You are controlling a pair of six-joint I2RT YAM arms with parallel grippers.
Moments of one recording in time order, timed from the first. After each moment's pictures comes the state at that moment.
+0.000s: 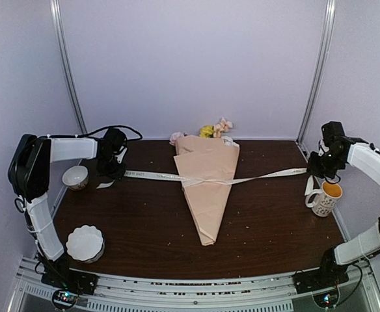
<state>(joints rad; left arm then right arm) -0.33 1.89 1.31 -0.54 -0.30 0.04 -0.04 1.33 1.06 -0.72 0.06 0.39</state>
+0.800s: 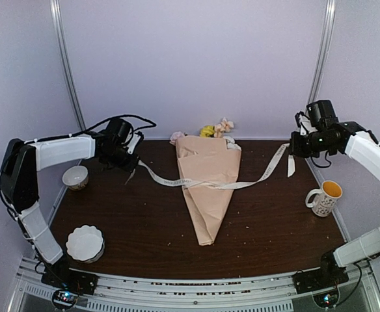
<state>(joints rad) -0.41 1.75 1.29 -0.47 -0.13 0.06 0.18 1.30 1.22 -0.72 0.03 0.31</state>
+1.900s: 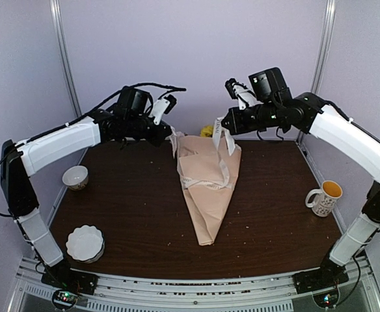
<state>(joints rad) -0.67 1.71 1.59 -0.41 0.01 0.11 0.73 1.61 1.76 -0.68 0.03 0.24</state>
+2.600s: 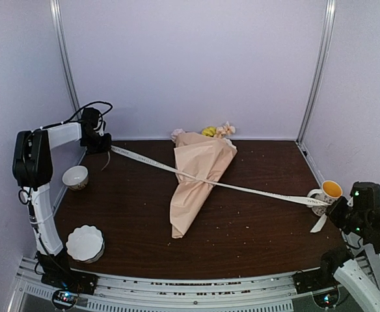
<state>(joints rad) -0.06 2.05 1.66 -0.47 0.02 -0.20 0.23 0.26 0.60 -1.02 0.24 0.88</state>
